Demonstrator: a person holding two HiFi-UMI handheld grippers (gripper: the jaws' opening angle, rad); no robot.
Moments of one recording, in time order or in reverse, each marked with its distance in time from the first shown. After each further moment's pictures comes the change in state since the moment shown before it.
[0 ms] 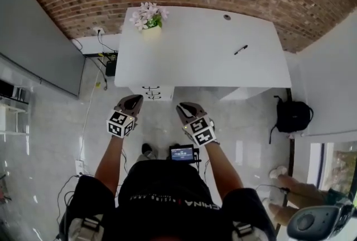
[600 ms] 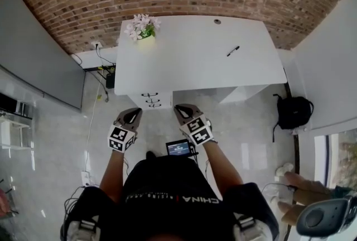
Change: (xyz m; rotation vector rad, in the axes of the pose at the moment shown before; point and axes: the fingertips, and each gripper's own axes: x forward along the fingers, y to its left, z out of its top) left arm -0.040 -0.044 0.021 0.109 -0.007 -0.009; right arm -0.021 0.003 0.020 0.008 -0.052 -0.026
